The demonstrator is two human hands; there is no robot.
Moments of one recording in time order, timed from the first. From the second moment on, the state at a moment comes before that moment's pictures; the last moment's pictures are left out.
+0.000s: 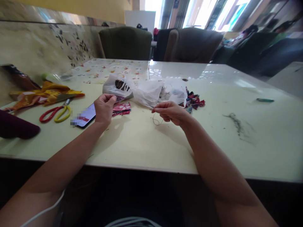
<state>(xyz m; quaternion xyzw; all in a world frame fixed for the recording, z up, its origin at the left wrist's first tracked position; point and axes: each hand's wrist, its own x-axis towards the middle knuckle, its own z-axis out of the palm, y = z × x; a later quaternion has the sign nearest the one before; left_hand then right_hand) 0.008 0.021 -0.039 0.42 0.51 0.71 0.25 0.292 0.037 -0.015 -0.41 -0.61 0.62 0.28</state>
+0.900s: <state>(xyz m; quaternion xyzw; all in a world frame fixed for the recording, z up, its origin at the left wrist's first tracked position) 0.024 0.001 -0.014 0.41 0.45 0.75 0.27 0.238 0.021 -0.035 -0.46 -0.68 0.53 0.19</state>
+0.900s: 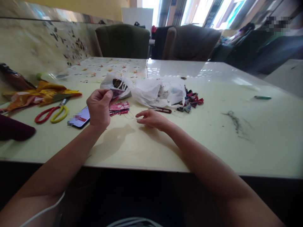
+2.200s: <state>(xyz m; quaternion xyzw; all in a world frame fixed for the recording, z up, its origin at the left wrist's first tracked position) 0.026 -0.002 -0.034 0.49 0.54 0.50 0.47 0.342 0.063 0.002 -0.46 -0.49 0.36 0.65</state>
